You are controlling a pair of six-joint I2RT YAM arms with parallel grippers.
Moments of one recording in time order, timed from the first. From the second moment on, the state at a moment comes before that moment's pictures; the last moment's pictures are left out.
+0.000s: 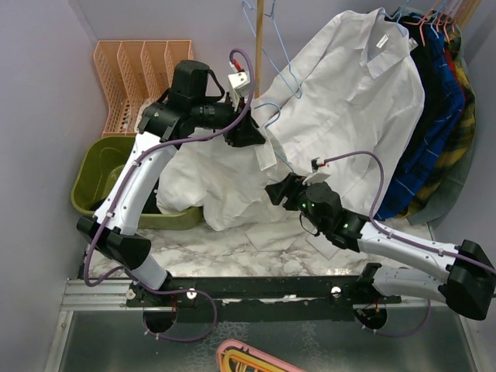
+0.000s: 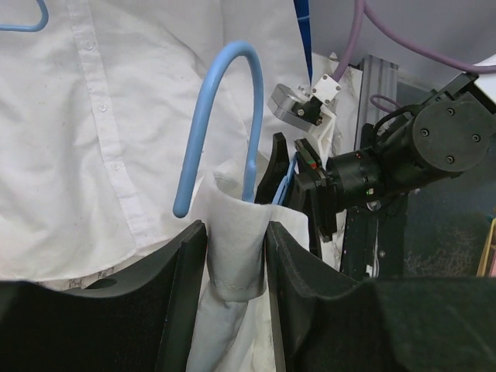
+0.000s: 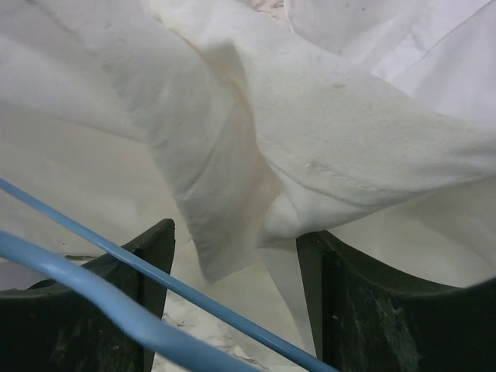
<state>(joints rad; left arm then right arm) -0.46 1.60 1.95 -0.84 0.89 0.15 0.92 1.09 0.62 0.18 0.39 0.78</state>
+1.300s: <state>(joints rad) -0.21 1.56 1.91 -0.56 1.25 -0.22 0.93 0.36 0.33 0.08 0.42 0.79</state>
